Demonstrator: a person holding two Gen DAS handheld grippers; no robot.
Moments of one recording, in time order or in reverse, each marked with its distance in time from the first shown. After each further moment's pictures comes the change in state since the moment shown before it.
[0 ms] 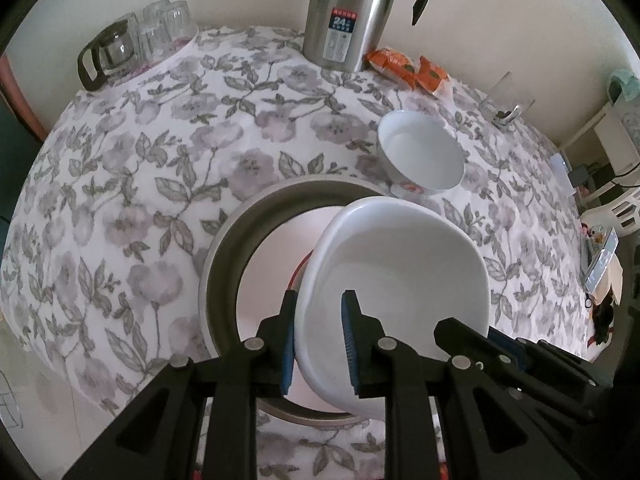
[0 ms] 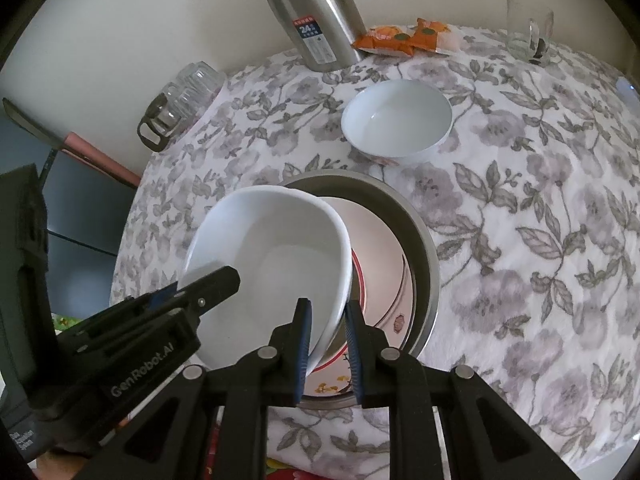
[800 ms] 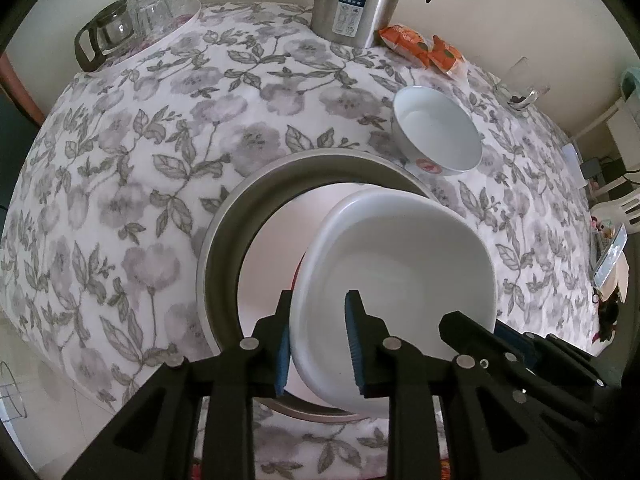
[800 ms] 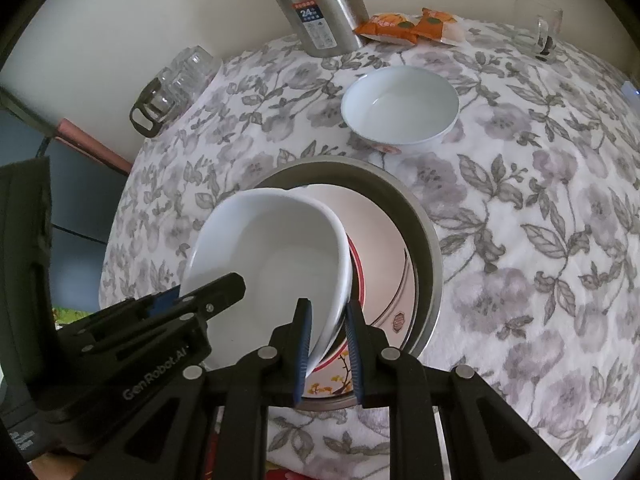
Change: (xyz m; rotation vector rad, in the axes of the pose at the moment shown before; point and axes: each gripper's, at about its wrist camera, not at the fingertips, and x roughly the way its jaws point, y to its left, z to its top) left arm 0.019 0.005 -0.003 -0.013 0.067 0.015; right arm 0.014 0.003 0.000 -0.027 0.034 -0.027
